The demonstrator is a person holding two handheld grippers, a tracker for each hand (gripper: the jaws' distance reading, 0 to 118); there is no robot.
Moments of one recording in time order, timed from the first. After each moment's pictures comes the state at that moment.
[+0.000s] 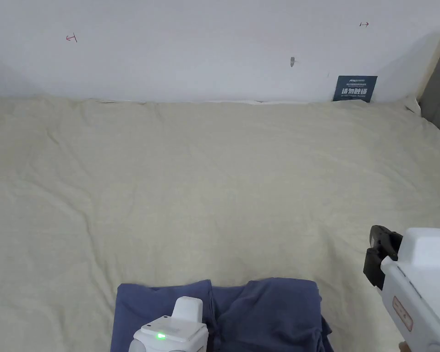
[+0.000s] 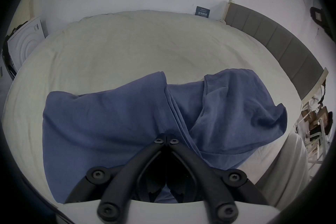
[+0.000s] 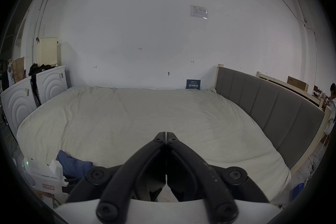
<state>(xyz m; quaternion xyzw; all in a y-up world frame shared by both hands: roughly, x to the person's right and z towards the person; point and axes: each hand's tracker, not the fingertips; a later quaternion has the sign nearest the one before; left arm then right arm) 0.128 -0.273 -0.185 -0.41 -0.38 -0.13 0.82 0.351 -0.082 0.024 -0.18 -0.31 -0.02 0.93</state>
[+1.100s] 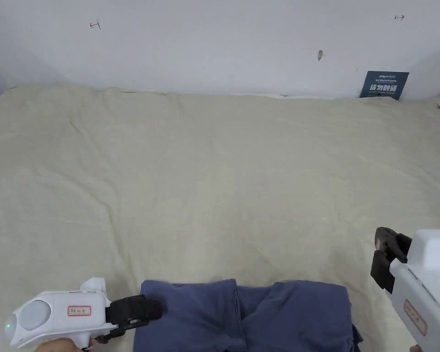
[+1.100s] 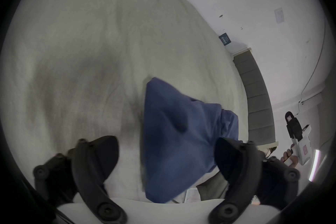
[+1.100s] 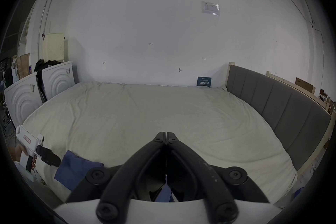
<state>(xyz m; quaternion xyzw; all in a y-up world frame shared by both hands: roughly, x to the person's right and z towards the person) -0.048 -0.275 -0.349 -0.58 -0.37 0.15 0.71 0.331 -0.088 -0.019 -0.20 -0.28 -0.02 0.94</state>
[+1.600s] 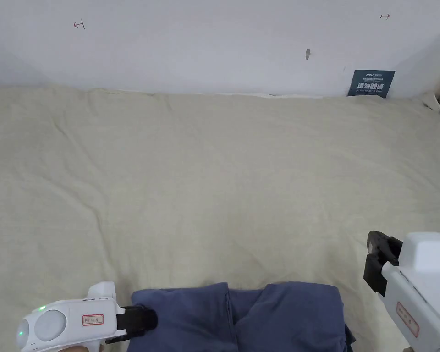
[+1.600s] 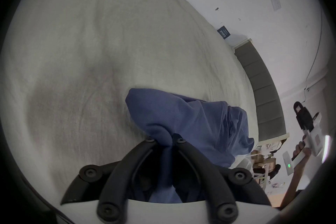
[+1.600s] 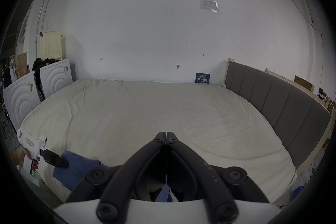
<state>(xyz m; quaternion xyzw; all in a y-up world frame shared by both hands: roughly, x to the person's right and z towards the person) -0.014 -0.274 -0.336 -0.55 -0.38 0.10 0.73 0.336 -0.093 -0.019 -0.21 -0.28 -0.03 0.94</state>
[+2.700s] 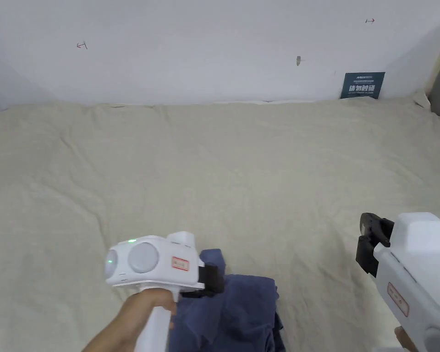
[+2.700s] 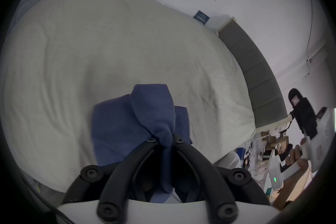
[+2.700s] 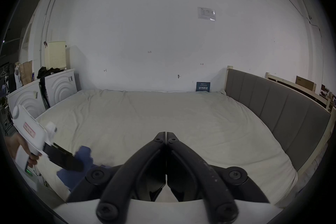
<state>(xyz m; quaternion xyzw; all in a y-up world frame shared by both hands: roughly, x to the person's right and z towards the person) 0.143 -0.159 -0.248 -0.55 -0.43 0.00 0.72 0.341 -0.071 0.021 -0.17 -0.27 -0.03 0.95</state>
